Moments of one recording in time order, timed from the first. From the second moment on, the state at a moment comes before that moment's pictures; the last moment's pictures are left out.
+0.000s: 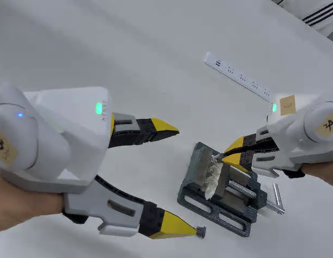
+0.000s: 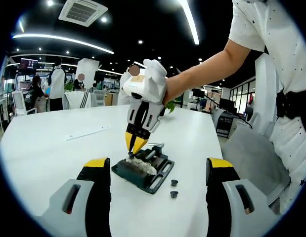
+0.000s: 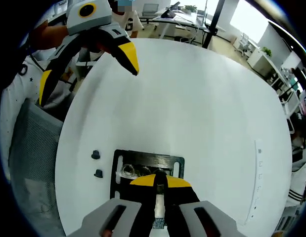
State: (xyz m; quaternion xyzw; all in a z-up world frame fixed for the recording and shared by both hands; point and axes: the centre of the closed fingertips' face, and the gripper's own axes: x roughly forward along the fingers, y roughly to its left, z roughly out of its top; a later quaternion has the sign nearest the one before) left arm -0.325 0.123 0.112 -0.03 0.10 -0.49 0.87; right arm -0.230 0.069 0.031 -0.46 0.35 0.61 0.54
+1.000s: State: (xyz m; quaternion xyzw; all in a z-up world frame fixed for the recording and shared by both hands) left arm -0.322 0.122 0.113 -0.04 0.10 -0.49 0.87; right arm -0.230 0.070 0.027 -0.46 0.39 0.60 0.53
